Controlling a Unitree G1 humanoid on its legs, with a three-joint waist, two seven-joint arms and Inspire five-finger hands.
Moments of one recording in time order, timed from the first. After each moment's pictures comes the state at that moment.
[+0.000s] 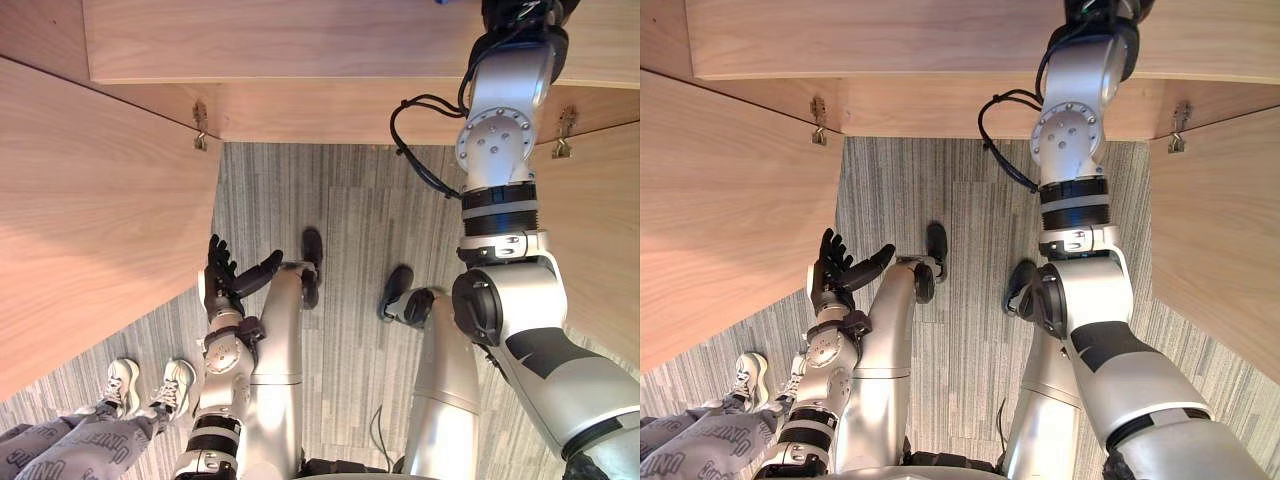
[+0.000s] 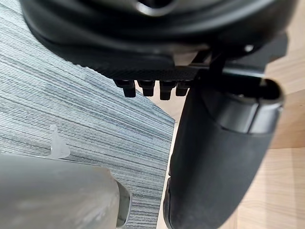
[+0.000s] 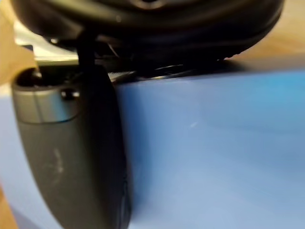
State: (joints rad) left arm -0.15 0.02 0.06 0.40 -0.25 -0.23 0.26; right arm -1.33 -0.19 -0.19 0.51 1.08 -0.33 -0.49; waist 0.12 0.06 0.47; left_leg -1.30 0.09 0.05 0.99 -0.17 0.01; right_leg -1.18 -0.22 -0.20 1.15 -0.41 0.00
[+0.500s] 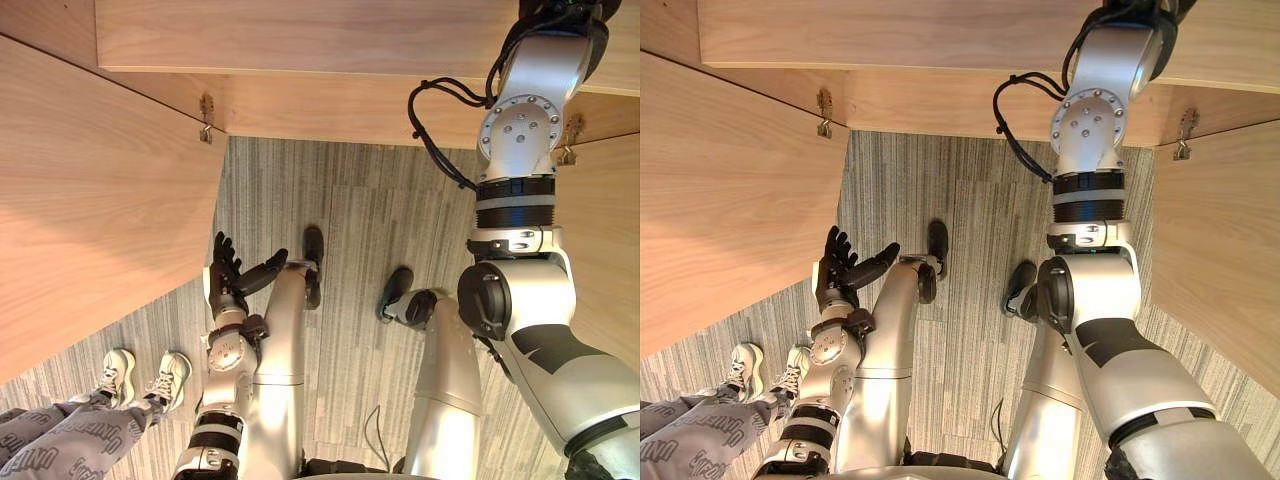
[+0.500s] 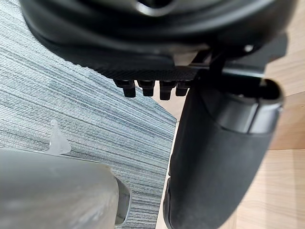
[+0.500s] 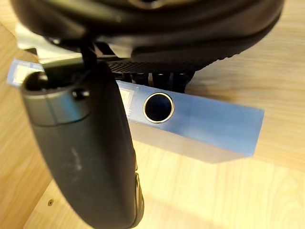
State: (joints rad) left arm -0.16 0.02 0.05 0.41 -0.25 -0.22 0.26; right arm -1.32 -0.19 -0.23 0.46 1.10 -0.38 -0.54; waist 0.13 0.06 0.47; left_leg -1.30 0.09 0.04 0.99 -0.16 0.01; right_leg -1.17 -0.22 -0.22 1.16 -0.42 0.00
